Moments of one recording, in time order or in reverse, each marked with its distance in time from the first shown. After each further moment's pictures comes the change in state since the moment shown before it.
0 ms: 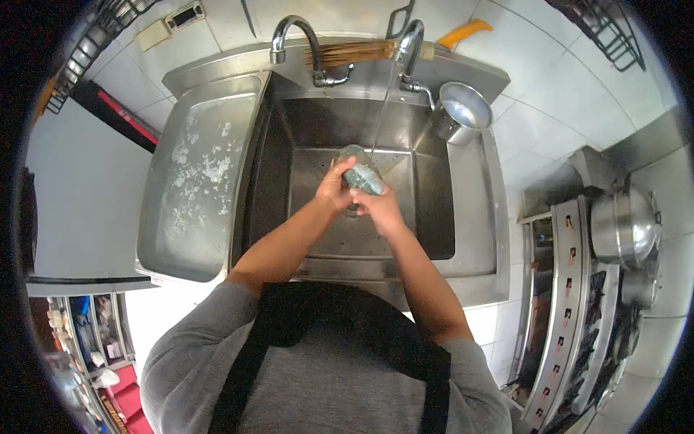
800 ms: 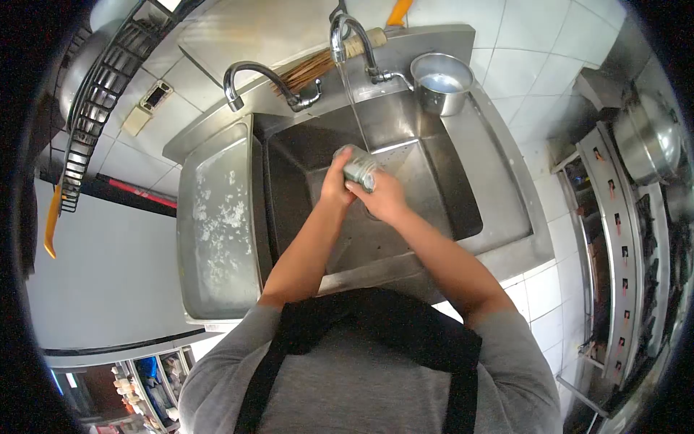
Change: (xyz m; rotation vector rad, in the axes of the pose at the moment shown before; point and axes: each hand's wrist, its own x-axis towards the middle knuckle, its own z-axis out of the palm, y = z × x) left_hand 0.028 0.011 0.011 0.243 0.045 -0.053; right_hand 0.002 -0.015 0.016 -0.290 0.271 -0.376
